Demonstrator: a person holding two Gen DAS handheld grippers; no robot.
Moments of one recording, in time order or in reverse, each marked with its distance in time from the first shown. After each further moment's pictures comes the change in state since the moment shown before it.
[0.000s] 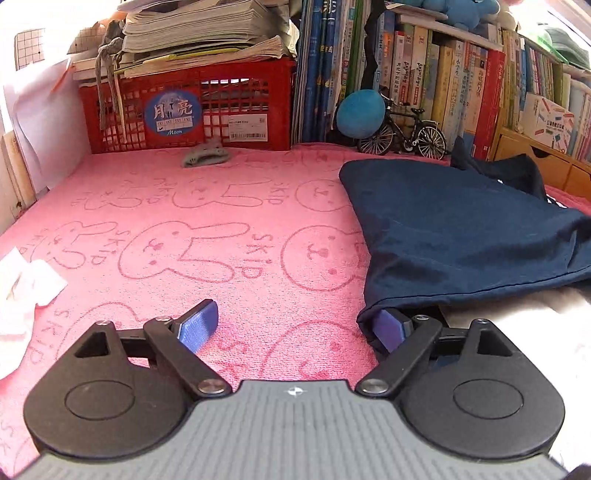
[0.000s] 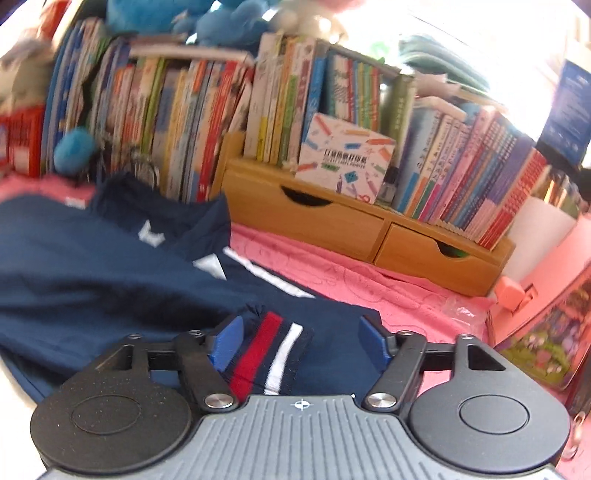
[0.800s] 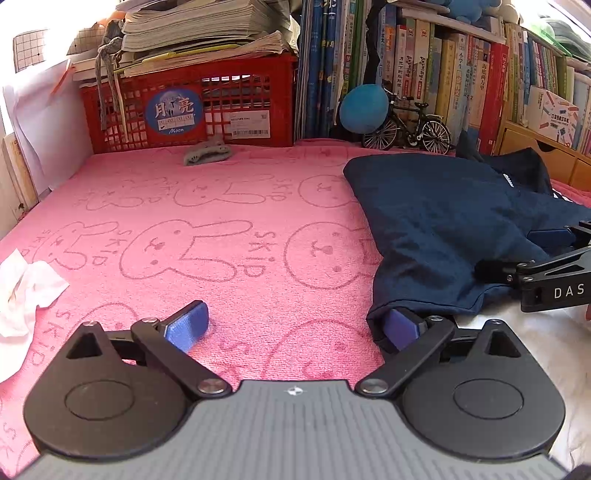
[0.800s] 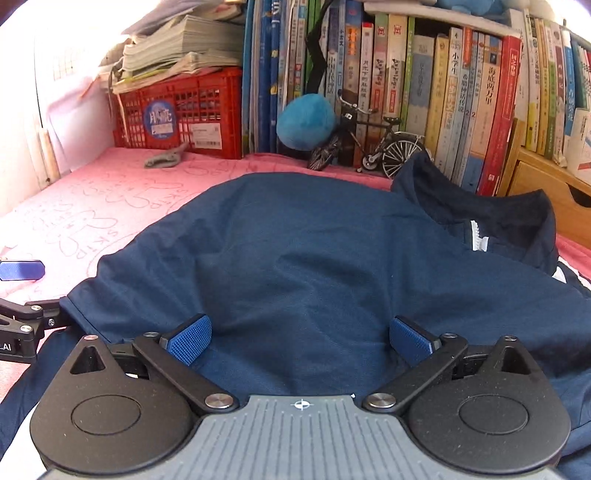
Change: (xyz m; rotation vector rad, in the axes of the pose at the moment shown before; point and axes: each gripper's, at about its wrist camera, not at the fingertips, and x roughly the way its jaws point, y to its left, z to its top) left arm 0.001 0.002 0.000 -0.020 0.011 0.012; right arm 0.024 0.197 0.000 -0.069 0.156 0.439
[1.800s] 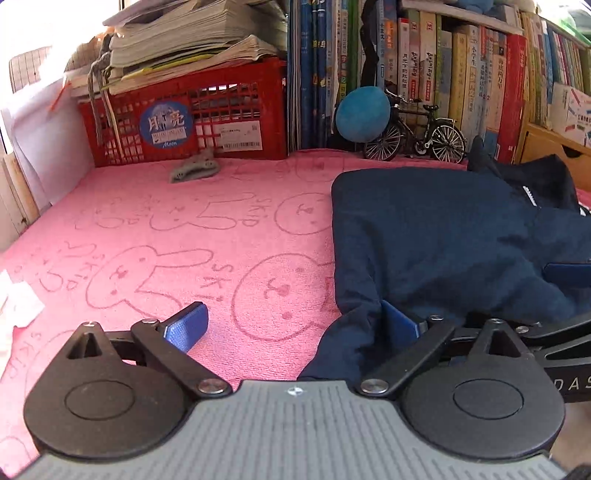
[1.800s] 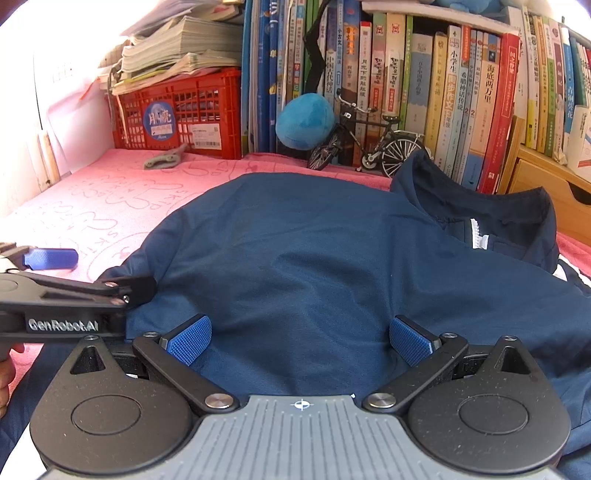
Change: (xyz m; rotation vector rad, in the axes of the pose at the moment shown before) left arm 0.031 -0.057 0.013 0.009 -0.011 0.129; right arm 0.004 -0.002 0.003 0.012 0.002 0.004
